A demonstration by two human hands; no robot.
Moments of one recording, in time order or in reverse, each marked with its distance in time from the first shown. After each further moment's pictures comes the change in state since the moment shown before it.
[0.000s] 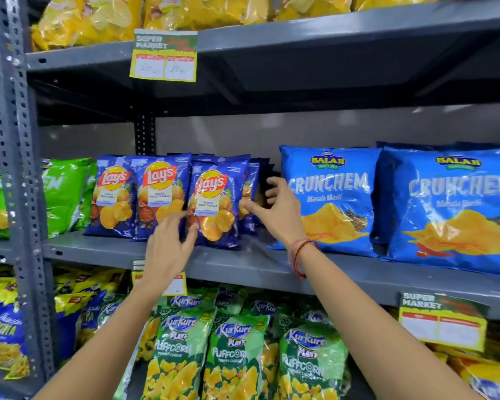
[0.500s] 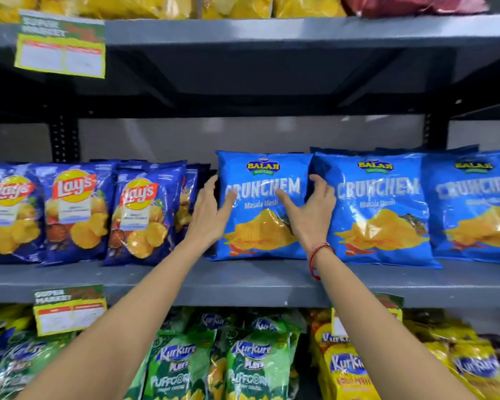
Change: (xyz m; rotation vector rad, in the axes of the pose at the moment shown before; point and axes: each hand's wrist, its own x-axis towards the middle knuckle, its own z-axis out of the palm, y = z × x) left_hand 0.060 0.153 0.105 -0.528 -0.168 0.044; right_hand 0.013 0.061 -0.127 -0.234 0.483 0.103
